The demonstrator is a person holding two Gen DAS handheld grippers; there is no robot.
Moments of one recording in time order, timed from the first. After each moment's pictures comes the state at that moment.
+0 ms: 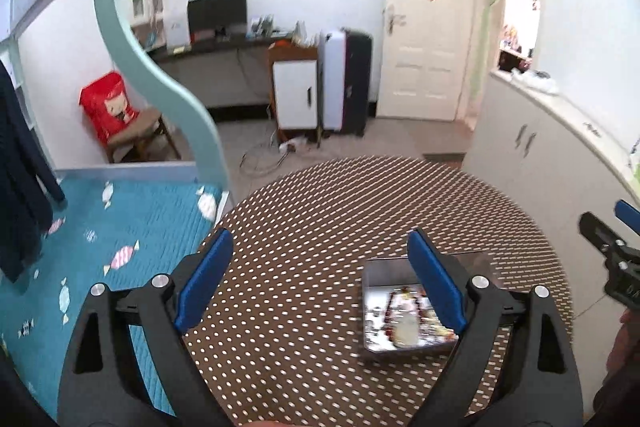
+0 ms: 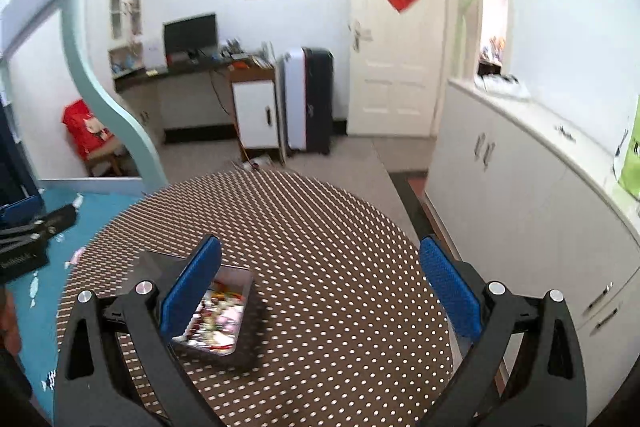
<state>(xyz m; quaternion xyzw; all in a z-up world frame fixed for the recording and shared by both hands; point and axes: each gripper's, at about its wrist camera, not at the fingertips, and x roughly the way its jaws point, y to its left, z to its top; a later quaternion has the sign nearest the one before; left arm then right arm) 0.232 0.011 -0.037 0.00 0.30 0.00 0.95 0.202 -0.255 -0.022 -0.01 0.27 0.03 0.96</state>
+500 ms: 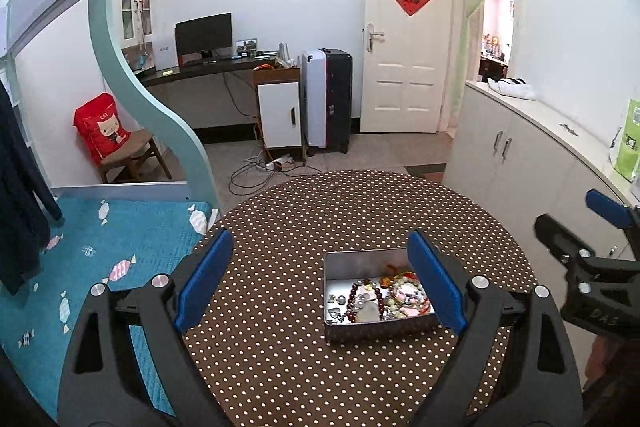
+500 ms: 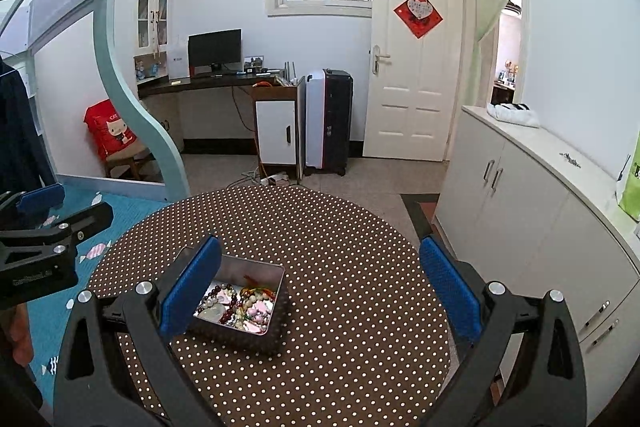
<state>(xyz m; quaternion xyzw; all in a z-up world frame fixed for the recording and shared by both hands) 0.189 -0.018 -0.008 0.02 0.28 -0.02 0.96 0.172 -0.242 -0.009 -0.03 0.24 0.06 0.97</state>
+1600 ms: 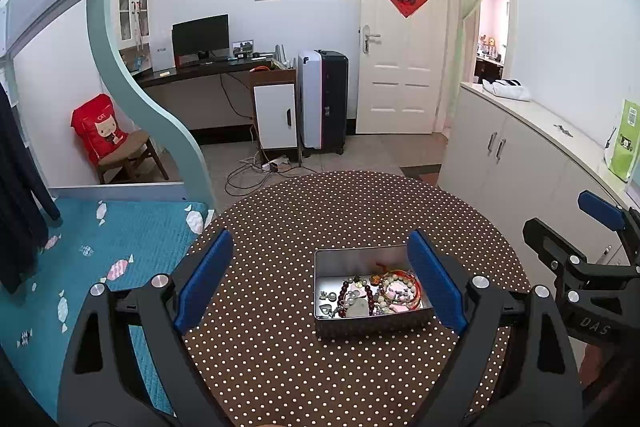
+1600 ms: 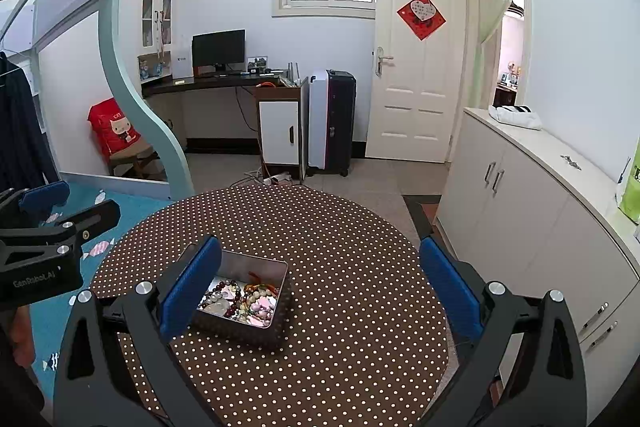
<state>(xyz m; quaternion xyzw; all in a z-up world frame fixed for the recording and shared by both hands) 0.180 -0.025 0.000 0.01 0.28 -0.03 0.96 0.166 -0.240 -0.008 -0.03 0.24 0.06 0.97</state>
